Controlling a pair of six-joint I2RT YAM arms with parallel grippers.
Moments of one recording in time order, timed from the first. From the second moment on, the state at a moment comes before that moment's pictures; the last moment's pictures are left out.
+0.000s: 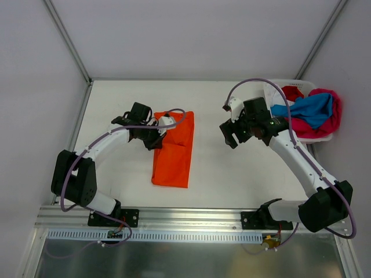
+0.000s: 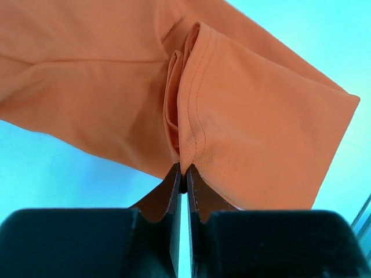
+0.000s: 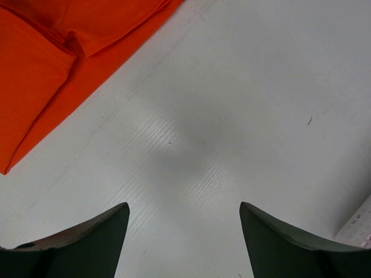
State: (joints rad) left arm -0.37 1.48 1.03 -0.61 0.52 0.59; right arm 0.41 1.29 1.18 -0.79 -0.17 -0.29
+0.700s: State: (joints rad) left arm -0.45 1.23 0.84 -0.31 0.16 0.67; right arm 0.43 1.31 1.18 -0.79 -0.16 -0.30
